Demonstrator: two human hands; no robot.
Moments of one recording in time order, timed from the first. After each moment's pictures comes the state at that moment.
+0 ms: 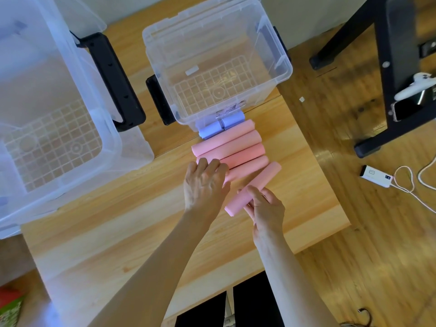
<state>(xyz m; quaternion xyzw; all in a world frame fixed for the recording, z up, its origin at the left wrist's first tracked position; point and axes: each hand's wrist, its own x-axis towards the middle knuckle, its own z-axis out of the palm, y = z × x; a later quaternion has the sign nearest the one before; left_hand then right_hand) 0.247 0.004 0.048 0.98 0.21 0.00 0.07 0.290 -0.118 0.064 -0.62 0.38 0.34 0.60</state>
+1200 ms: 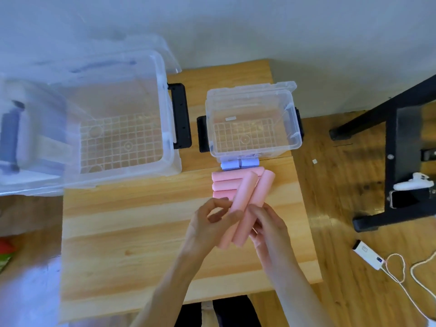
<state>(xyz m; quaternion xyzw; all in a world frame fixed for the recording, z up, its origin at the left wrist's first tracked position) 0.225 -0.029 0.184 0.48 0.53 0.05 0.70 0.331 -0.118 0.186 -0.58 0.15 0.52 0.61</state>
